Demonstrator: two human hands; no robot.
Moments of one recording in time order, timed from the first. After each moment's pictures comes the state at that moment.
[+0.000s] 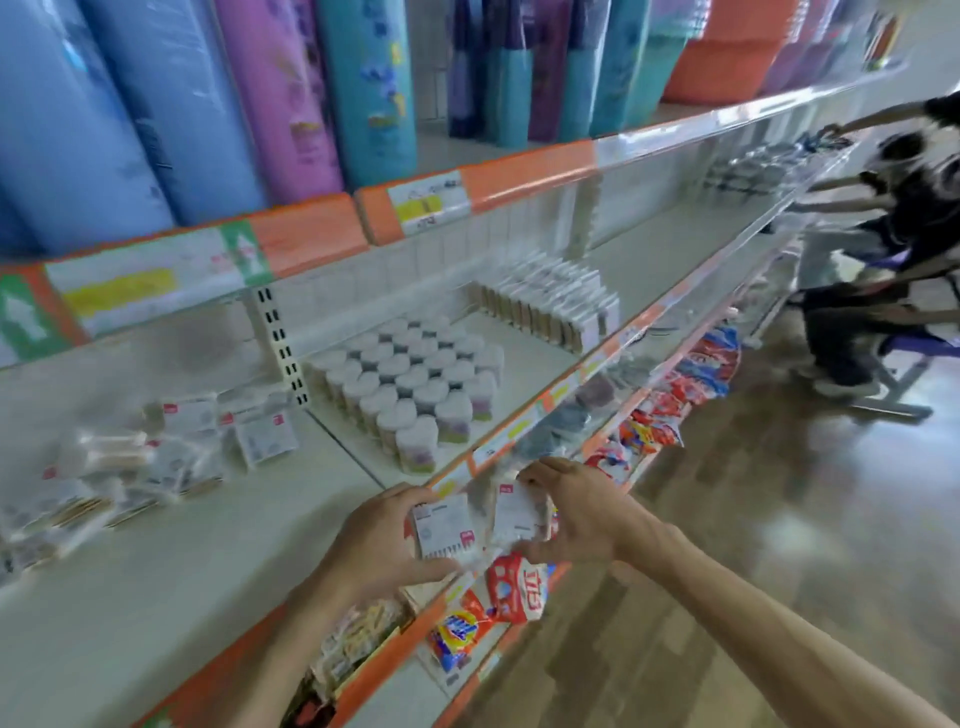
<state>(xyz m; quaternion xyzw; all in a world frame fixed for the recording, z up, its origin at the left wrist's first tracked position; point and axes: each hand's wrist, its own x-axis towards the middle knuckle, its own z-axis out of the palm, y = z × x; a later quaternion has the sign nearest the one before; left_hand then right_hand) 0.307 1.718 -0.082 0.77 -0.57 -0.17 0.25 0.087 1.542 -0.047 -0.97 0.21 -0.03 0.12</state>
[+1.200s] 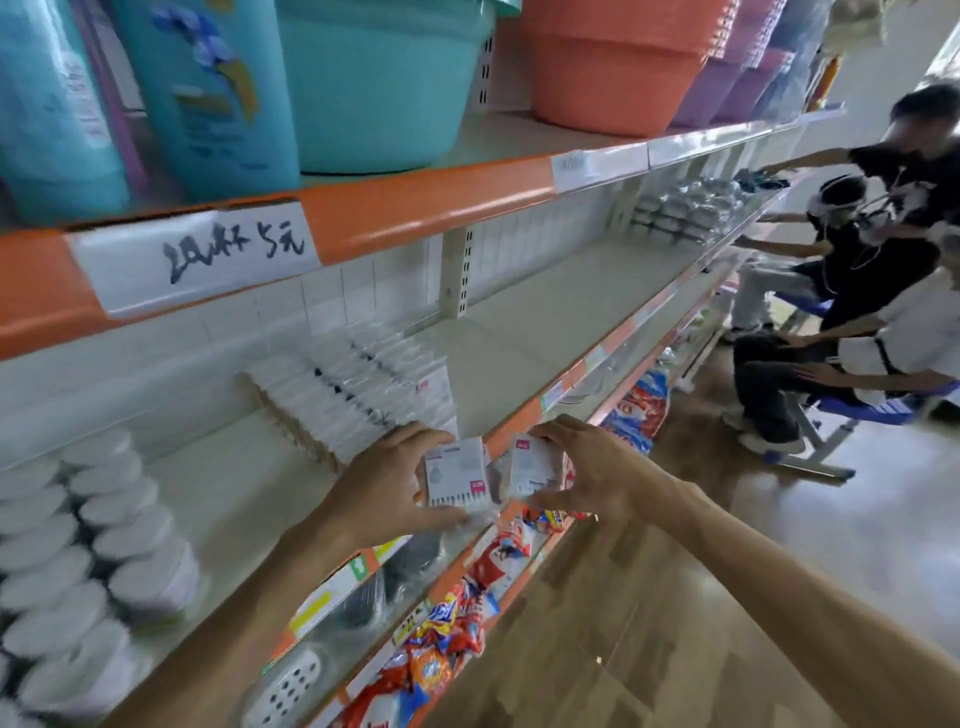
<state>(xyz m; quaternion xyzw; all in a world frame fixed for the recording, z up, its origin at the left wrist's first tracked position) 0.239 1.209 -0.039 0.69 -0.65 -0.10 0.29 0.005 1.052 0.001 -0.95 0.28 -0.02 0.12</state>
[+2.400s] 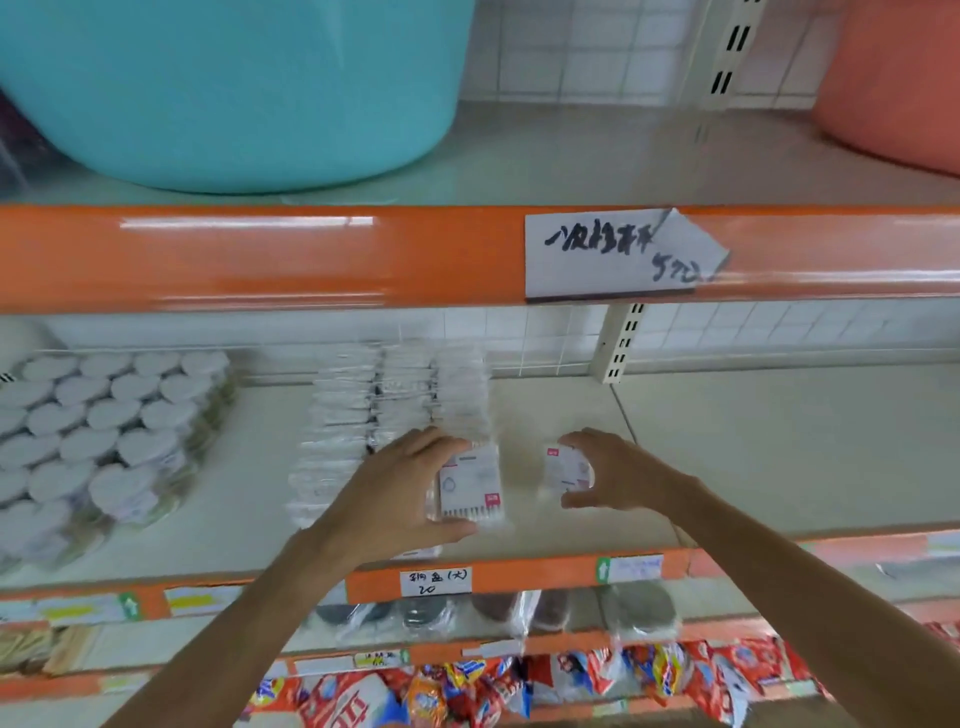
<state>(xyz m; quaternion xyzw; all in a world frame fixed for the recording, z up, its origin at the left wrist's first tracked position) 0.221 1.052 -0.042 0.90 -0.39 0.01 0.19 0.204 0.737 -0.079 -0.98 -0.04 0.15 0.11</state>
